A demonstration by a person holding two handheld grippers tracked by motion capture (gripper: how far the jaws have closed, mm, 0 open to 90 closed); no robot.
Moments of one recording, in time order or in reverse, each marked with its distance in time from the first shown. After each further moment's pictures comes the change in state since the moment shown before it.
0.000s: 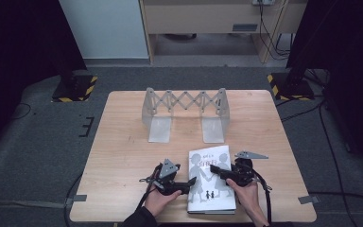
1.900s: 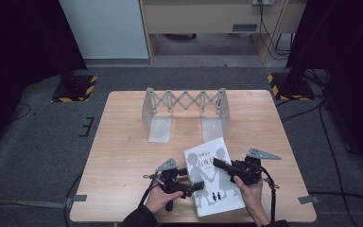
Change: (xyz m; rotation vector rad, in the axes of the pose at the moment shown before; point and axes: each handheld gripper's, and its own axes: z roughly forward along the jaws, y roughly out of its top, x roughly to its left) left arm 0.005 -0.004 0.018 -0.043 -0.345 -0.212; right arm 0.011 0.016 -0.029 -0.181 0.212 -0.034
